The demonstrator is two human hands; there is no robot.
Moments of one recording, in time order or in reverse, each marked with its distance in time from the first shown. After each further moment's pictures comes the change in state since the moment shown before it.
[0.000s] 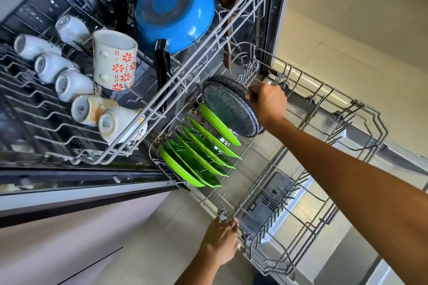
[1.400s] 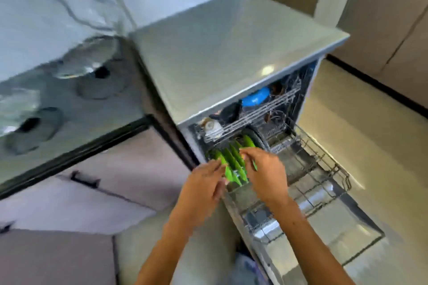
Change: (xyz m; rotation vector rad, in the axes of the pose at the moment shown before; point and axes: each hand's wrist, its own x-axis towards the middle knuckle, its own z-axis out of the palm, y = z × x) left_hand -0.369 0.102 -0.163 -0.178 1.113 -0.270; right_hand -0.272 -0.175 -0.263 0.284 0.048 -0.494
